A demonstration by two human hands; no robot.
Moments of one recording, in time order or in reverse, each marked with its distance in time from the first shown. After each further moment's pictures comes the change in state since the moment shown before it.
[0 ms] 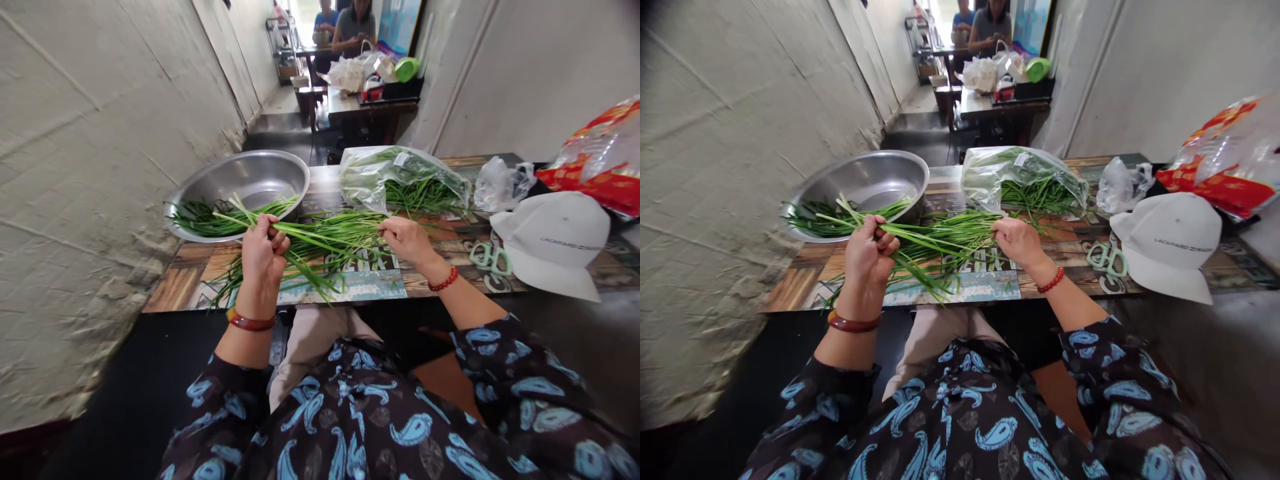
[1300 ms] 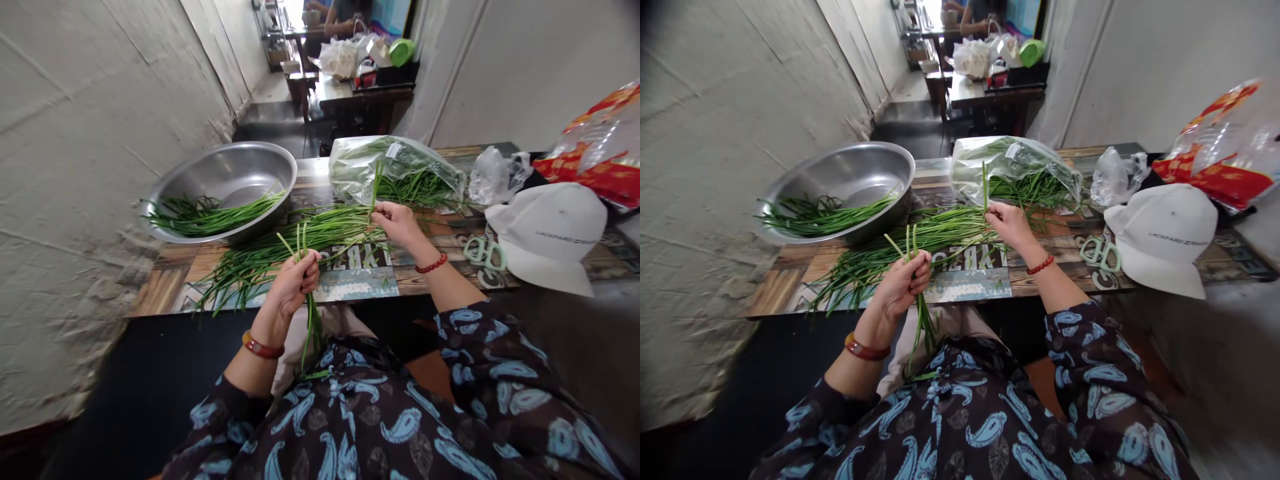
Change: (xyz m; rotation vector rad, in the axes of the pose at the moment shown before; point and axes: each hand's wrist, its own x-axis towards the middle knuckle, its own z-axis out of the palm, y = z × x) left_hand -0.043 -0.064 -0.019 0.230 -0.363 -0.470; right_hand 0.025 0.033 0.019 0.344 0.072 0.191
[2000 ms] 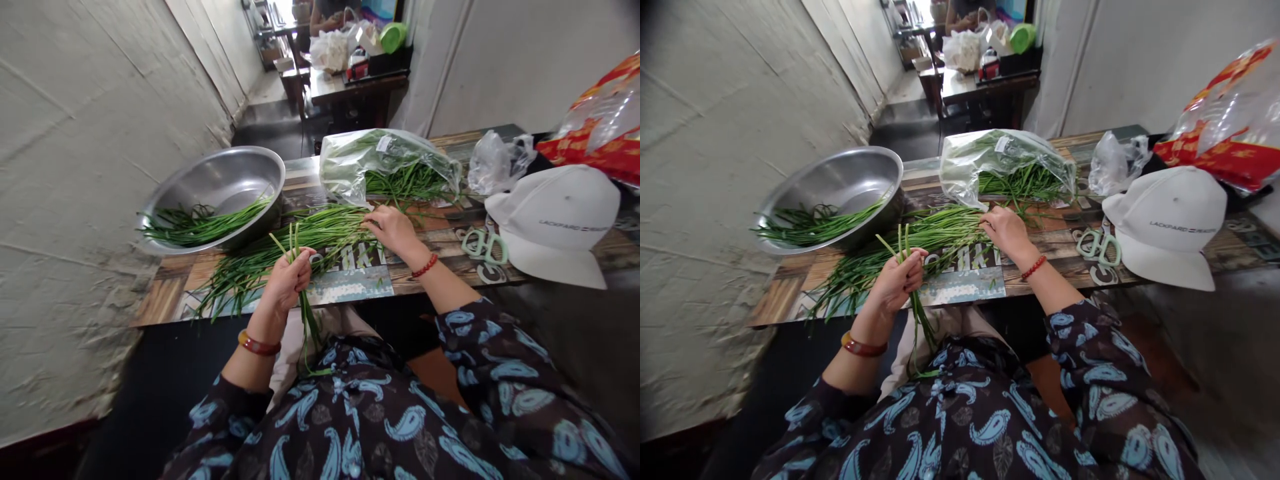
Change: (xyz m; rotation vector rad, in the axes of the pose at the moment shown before) left_hand 0.014 0.001 0.005 0.195 0.102 0.040; right_hand -0.019 0.008 -0.002 -0.437 -0.109 -0.113
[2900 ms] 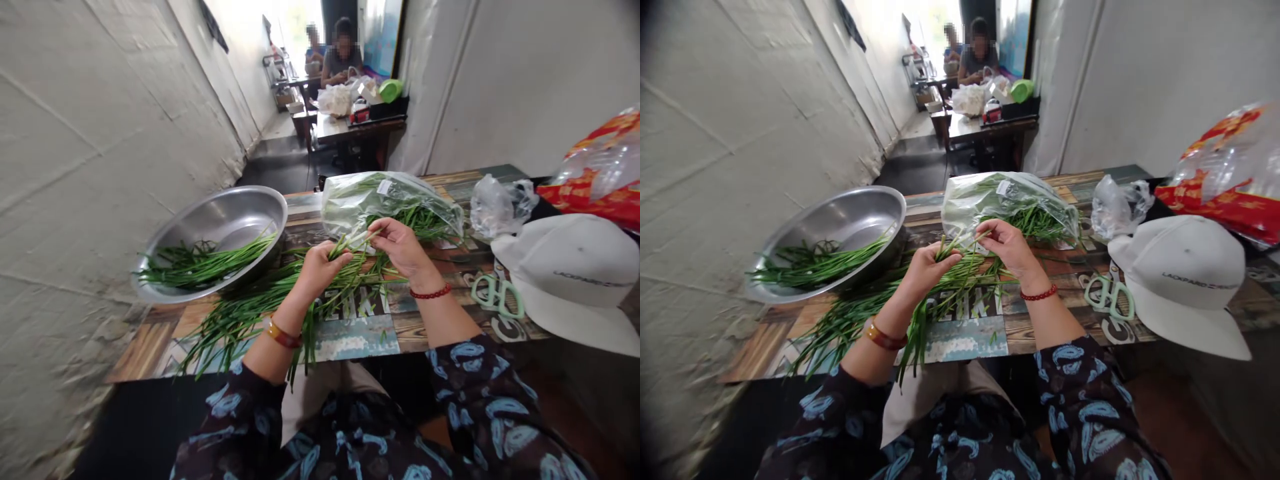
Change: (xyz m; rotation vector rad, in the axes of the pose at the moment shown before) left_hand 0.094 0.048 0.059 0.745 -0.038 0.558; right_hand 0.053 0.005 -0.018 1.351 0.168 0.063
